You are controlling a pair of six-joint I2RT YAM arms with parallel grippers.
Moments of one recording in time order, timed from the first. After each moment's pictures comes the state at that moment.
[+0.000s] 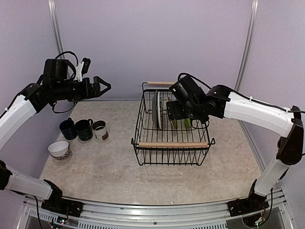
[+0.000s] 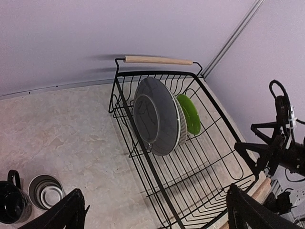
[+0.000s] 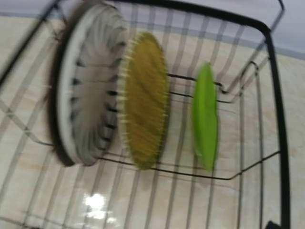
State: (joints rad) left arm -0.43 1.23 1.37 -0.54 0.22 -0.34; right arm 0.96 1.65 1.57 -0.70 0.67 0.51
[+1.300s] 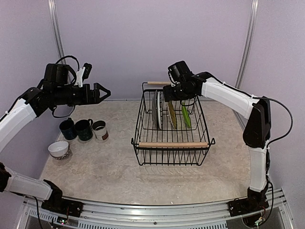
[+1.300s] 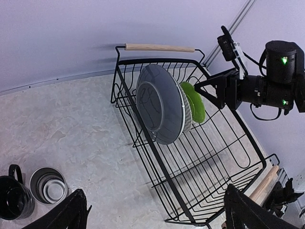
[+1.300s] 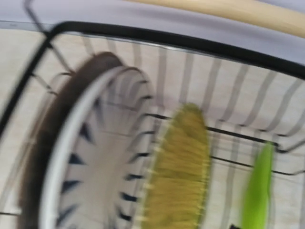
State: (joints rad) left arm -0.45 1.20 1.30 -0.54 0.23 -0.28; right arm 0.68 2.08 2.05 -0.69 0.32 0.32
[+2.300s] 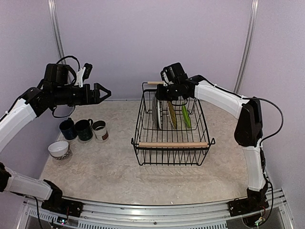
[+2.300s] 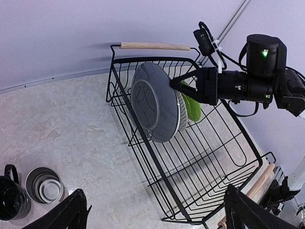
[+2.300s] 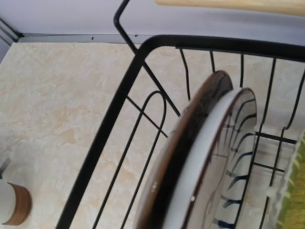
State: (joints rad) left arm -0.45 1.20 1.30 -0.54 0.26 -0.29; right arm 0.68 2.20 2.13 -0.54 0.06 0.44
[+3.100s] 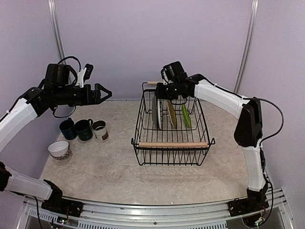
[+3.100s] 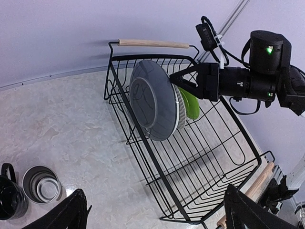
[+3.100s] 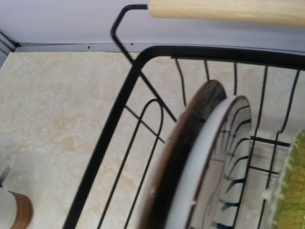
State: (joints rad) left arm -0.45 1.21 1.30 -0.54 0.27 -0.29; right arm 0.69 2.20 2.16 -0.55 0.09 0.46
